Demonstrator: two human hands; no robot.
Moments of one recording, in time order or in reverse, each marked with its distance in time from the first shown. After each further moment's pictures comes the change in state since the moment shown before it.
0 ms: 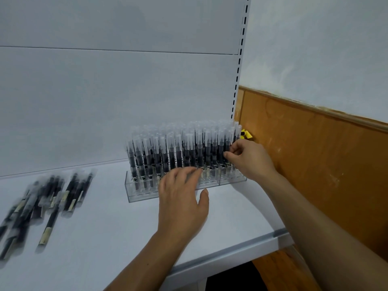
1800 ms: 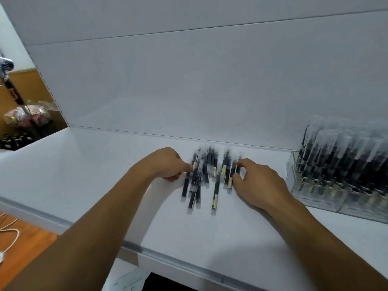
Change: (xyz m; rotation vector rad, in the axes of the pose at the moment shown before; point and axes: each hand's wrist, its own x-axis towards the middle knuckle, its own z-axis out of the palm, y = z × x) left_hand -0.020 -0.259 -0.222 -0.002 -0.318 -0.941; right_hand -0.063 -0.226 0.205 -0.010 -0.406 -0.394
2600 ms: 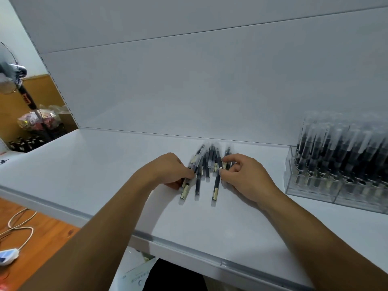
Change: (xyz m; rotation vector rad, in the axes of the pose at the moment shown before) left_hand -0.032 -0.002 0.010 -0.124 -0.052 -0.062; right_hand -0.012 -0.018 -0.001 0.656 -0.145 0.006
